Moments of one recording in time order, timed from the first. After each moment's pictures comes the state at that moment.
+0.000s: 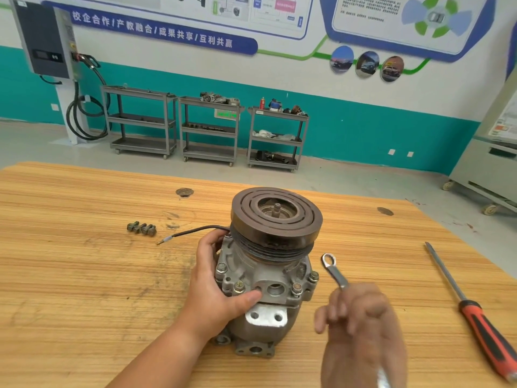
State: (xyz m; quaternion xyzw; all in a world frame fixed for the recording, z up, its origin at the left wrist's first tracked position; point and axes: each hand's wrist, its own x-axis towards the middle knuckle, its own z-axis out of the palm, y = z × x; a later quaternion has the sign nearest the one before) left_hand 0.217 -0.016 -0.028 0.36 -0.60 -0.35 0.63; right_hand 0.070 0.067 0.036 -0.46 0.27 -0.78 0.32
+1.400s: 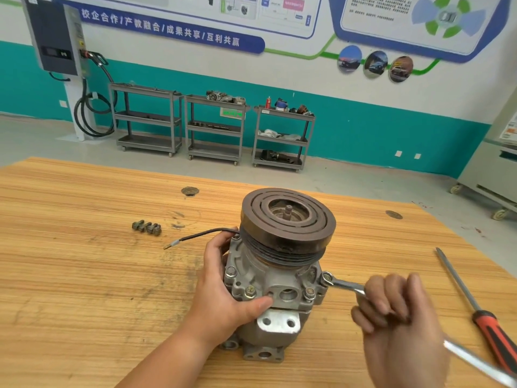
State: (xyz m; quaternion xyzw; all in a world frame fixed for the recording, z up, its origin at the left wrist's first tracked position) left_hand 0.215 -0.013 -0.026 0.38 -0.59 -0.37 0.61; right_hand 0.019 0.037 0.036 -0.35 0.31 -0.74 0.48
